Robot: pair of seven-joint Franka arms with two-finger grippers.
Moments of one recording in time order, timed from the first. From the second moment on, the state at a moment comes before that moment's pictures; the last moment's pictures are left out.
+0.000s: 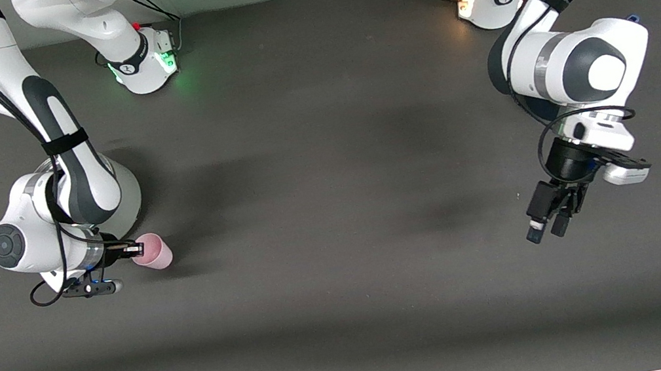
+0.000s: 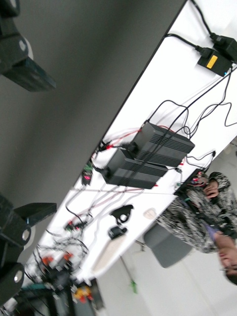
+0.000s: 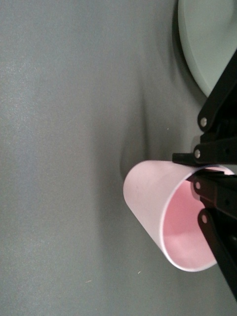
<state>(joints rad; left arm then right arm) 0.51 0.44 -0.95 -1.79 -1.90 3.31 1.25 0.24 0.42 -0.26 -1.98 0.21 2.24 -0.04</state>
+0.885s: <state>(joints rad) 0.51 0.44 -0.91 -1.80 -1.70 3.03 0.57 0.24 0.08 -0.27 -1.89 0.14 1.94 -0.04</state>
